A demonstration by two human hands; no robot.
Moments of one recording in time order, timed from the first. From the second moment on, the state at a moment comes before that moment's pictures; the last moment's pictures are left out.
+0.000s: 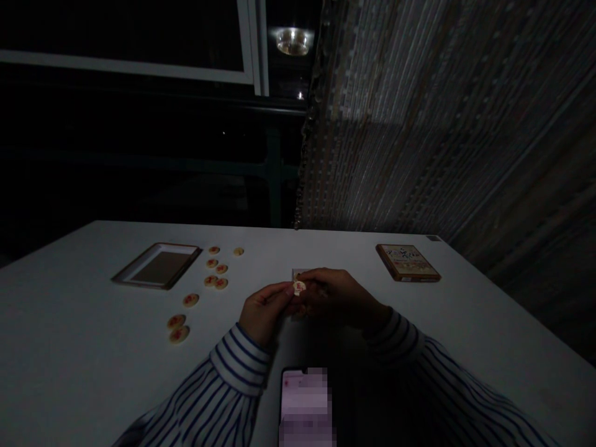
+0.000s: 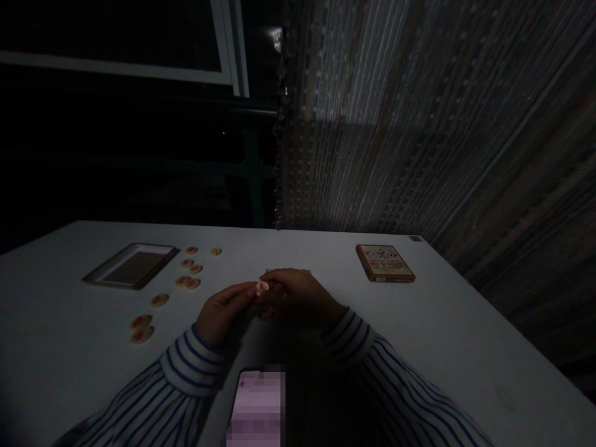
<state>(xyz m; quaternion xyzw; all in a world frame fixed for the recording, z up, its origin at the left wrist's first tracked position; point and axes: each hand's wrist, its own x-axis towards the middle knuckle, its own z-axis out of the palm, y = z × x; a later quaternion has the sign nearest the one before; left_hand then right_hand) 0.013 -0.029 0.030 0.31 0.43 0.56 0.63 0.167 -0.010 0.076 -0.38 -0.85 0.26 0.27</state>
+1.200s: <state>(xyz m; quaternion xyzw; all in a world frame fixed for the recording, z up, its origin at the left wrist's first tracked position) 0.007 -0.022 0.021 0.35 0.51 0.58 0.53 0.192 0.000 0.082 -0.38 -0.90 0.01 0.23</state>
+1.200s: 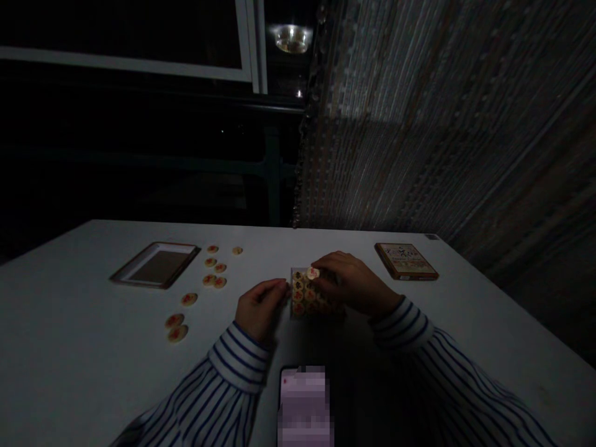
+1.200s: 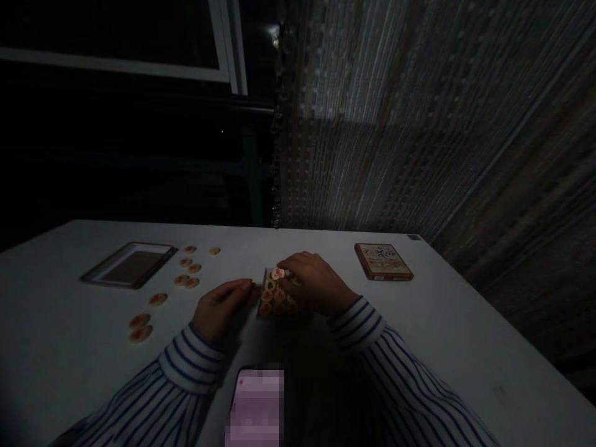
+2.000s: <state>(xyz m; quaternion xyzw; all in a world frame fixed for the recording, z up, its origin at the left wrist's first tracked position) 0.003 -0.017 0.009 0.43 0.56 0.54 0.45 0.205 0.011 0.072 -0.44 -0.90 0.03 0.00</state>
